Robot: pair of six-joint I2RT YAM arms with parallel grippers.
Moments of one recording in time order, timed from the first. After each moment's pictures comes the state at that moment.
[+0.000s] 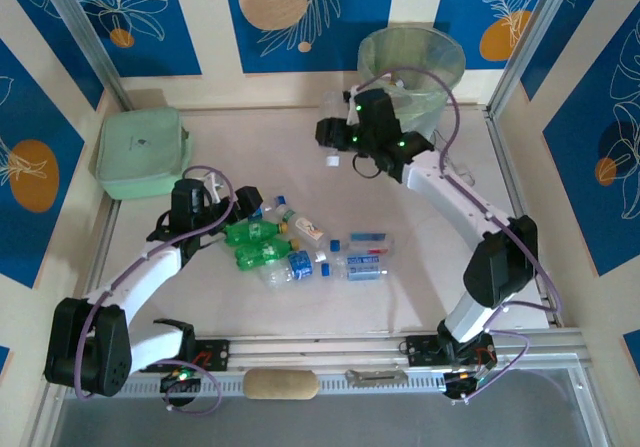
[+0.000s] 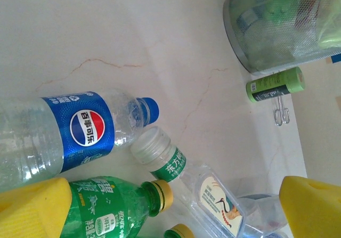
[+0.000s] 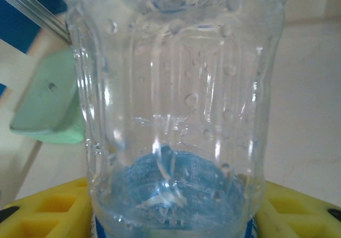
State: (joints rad) left arm -0.21 1.16 0.60 0.00 0.41 -0.70; right arm 0.51 1.64 1.58 -0.44 -0.10 0.46
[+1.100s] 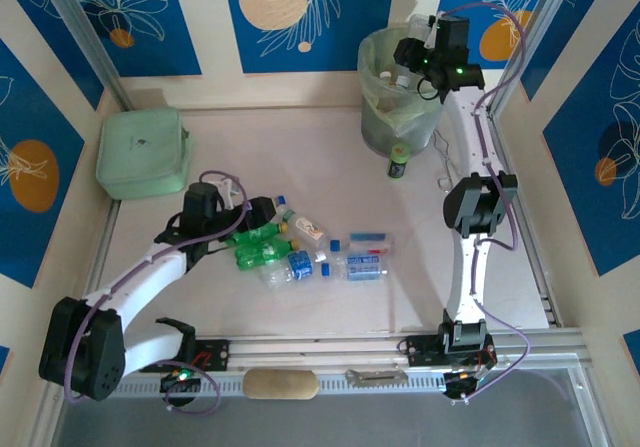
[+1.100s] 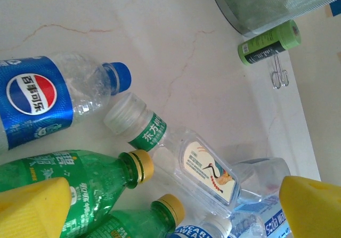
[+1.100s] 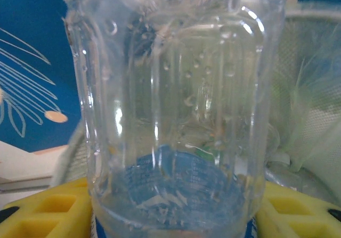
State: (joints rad) left arm -0.34 1.15 0.60 -0.05 0.39 -0.65; right arm 0.06 2.28 2.51 -0.68 -0.17 0.39
